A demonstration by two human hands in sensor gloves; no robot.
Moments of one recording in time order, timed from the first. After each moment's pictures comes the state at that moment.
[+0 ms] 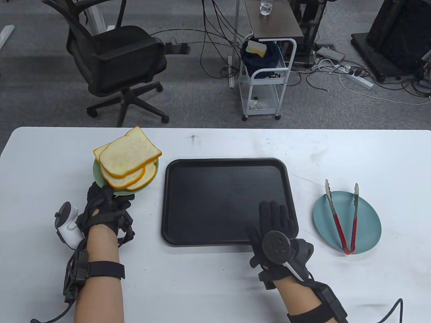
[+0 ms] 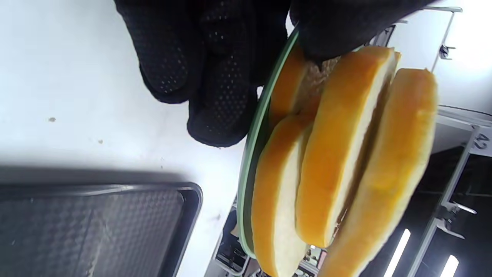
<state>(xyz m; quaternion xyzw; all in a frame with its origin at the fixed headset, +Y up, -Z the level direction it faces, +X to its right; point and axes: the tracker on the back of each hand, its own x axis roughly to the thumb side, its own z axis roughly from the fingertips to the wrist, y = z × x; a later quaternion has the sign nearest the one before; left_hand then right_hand) -0.347 -0.772 -0.329 -0.05 0.28 0.78 0.55 0.141 -0.709 -0.253 0.04 -0.11 0.98 0.18</state>
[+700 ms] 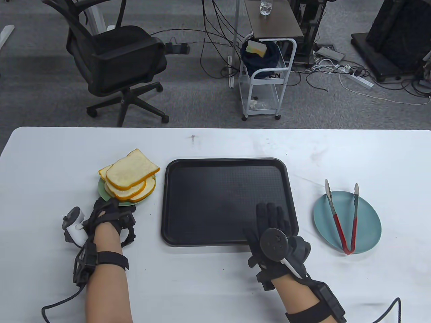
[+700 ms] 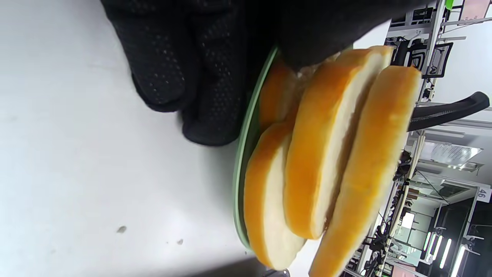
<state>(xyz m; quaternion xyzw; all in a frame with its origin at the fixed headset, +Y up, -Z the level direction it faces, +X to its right) -0.361 -0.838 -0.341 -0.08 0.38 0.72 0.57 0.137 -0.715 -0.257 0.04 -0.09 0.98 0.18</state>
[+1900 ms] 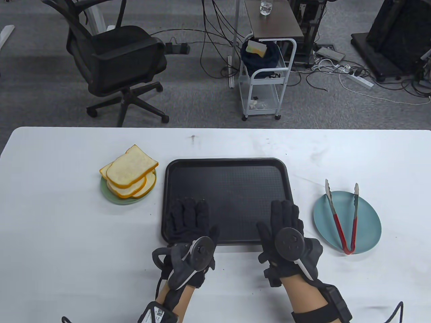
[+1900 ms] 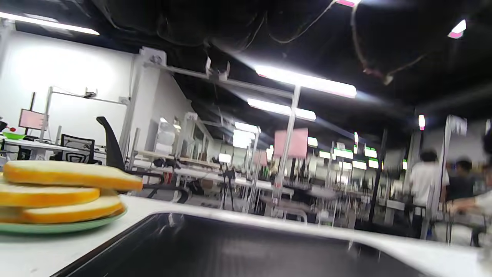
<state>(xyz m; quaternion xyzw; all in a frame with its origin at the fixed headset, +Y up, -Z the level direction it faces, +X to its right) -0.086 -0.690 -0.232 0.14 -0.02 0.07 0.99 0.163 -0.715 -0.257 0.00 -0.11 0.97 0.21</state>
